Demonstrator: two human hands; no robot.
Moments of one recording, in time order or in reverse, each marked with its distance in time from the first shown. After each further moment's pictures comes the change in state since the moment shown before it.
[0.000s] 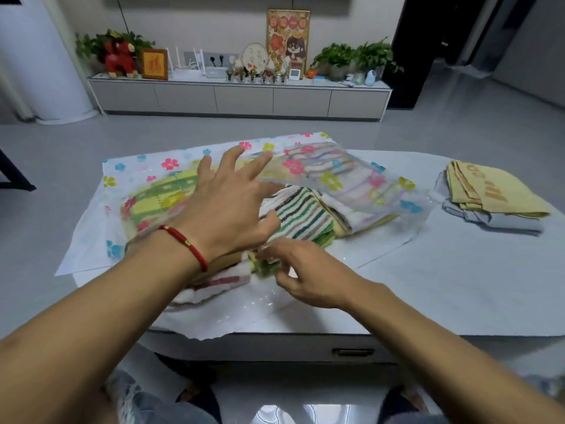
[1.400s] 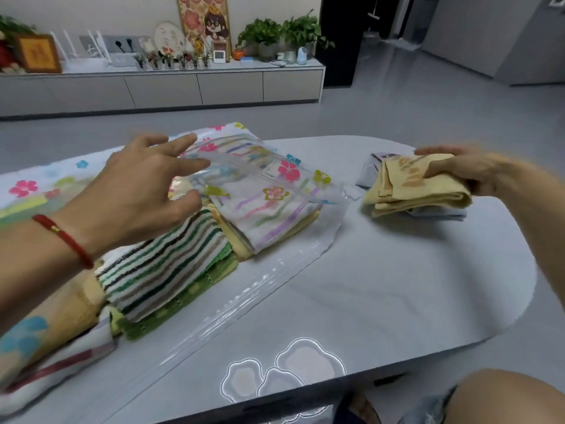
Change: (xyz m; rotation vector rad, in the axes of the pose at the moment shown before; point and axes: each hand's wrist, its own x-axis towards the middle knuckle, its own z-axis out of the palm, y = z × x) left_hand 0.134 0.048 0.035 -0.177 0.009 0.086; right_hand -0.141 0.373 -0.224 0.706 0.462 1.052
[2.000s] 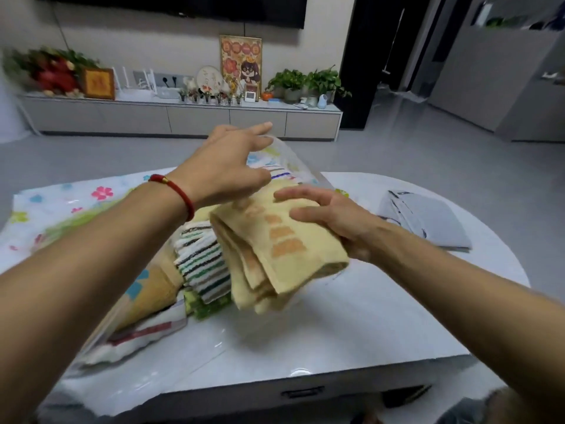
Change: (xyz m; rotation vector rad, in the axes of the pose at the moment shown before) left_hand -0.010 0.011 -0.073 -0.230 0.009 -0.013; right_hand -0.191 -0.092 0.228 0.289 -0.688 -0.351
